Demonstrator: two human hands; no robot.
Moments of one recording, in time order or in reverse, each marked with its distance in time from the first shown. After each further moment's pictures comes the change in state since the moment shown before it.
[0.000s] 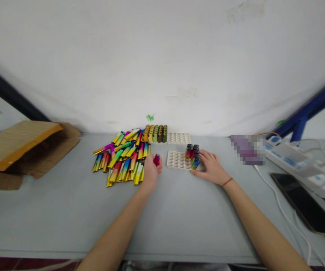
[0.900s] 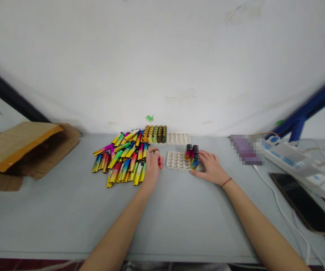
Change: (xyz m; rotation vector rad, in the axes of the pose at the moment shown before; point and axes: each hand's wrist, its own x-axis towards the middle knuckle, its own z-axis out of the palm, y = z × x) left_hand 0.010 -0.017 -0.004 0.072 -0.036 0.354; right_hand 0.000 0.000 0.001 0.006 0.009 0.006
